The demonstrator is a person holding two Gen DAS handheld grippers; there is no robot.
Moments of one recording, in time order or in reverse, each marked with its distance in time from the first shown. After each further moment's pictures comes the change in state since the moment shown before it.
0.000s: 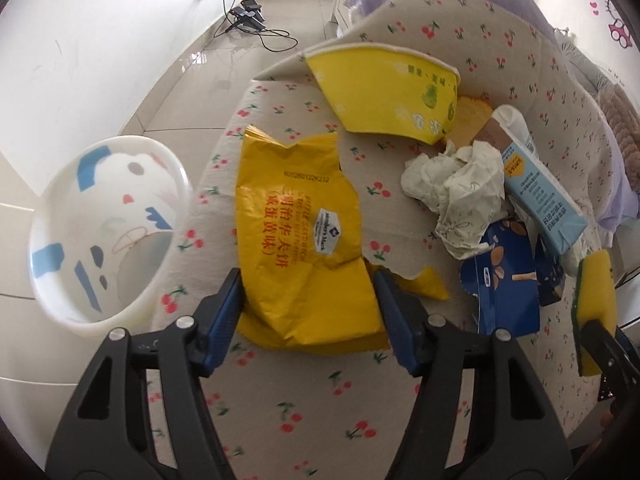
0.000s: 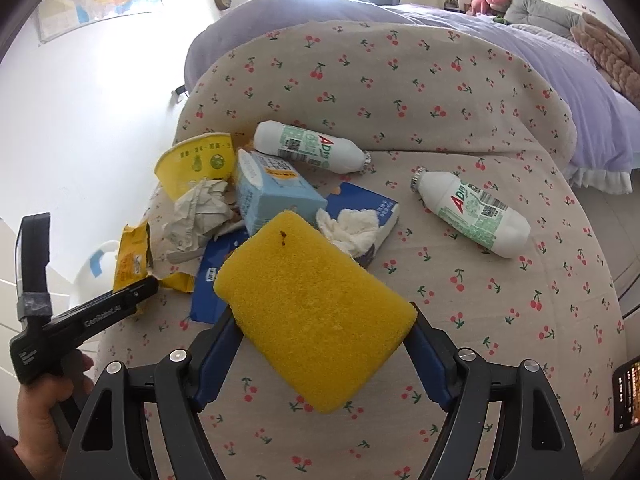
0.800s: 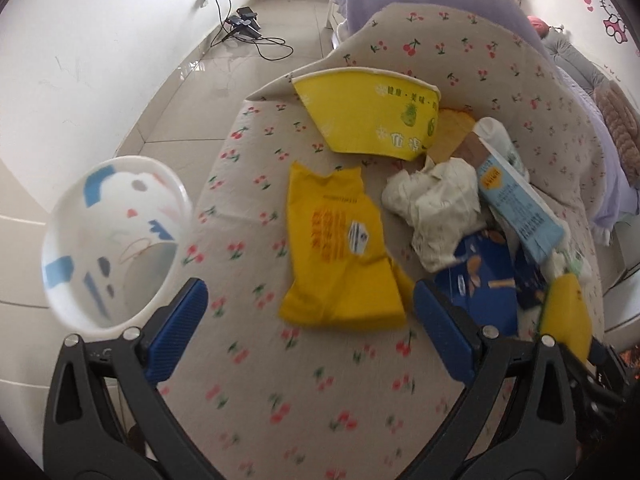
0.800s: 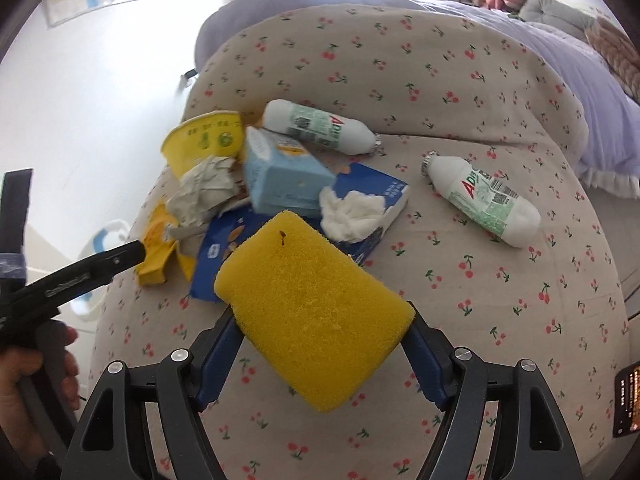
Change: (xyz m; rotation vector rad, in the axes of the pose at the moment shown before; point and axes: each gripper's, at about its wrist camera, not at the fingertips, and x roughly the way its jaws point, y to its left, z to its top) left arm -0.006 -0.014 0.008 0.035 -0.011 0.010; right arm 0.008 -0.002 -0.005 -0.024 0.049 0.016
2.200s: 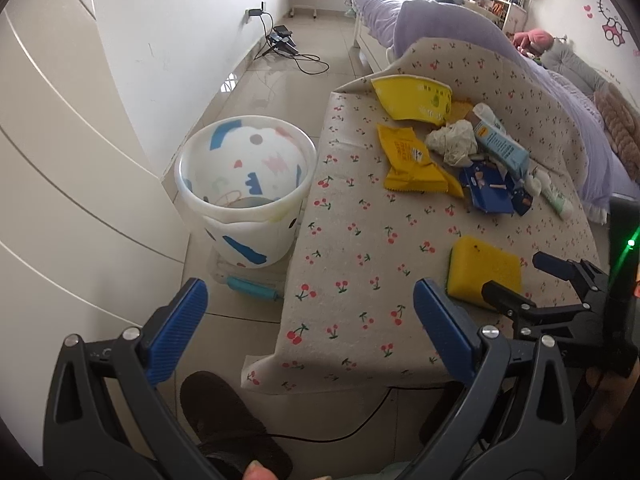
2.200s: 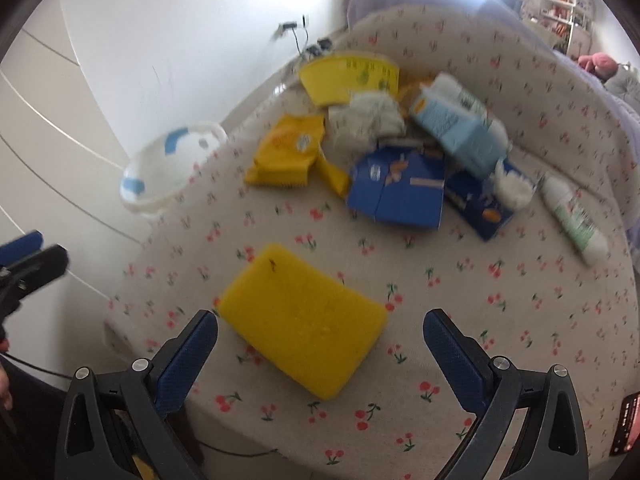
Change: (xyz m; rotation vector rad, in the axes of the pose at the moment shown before) left arm -0.126 0.081 -0.110 -0.026 -0.068 0.055; right arm 0.004 0.107 -0.067 -0.340 0.071 0.085
